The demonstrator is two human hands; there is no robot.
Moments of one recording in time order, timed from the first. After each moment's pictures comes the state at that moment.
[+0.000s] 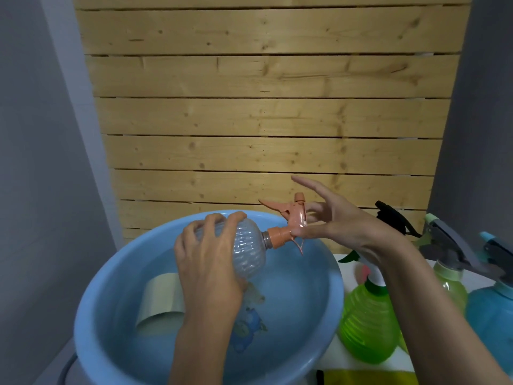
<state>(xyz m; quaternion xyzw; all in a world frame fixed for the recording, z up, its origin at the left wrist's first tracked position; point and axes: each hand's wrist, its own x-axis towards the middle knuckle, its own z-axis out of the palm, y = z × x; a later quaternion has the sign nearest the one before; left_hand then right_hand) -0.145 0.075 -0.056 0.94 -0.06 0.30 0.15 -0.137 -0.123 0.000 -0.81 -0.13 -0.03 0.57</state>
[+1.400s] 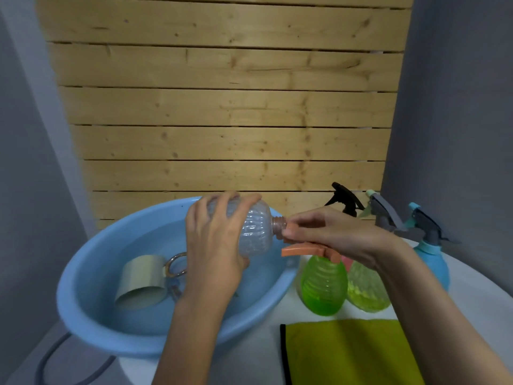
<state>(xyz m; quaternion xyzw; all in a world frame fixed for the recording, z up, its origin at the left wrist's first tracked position) -0.170 0.044 -0.057 0.89 -0.20 0.37 0.16 -0.206 -0.150 -0.017 -0.85 -0.09 0.06 0.51</state>
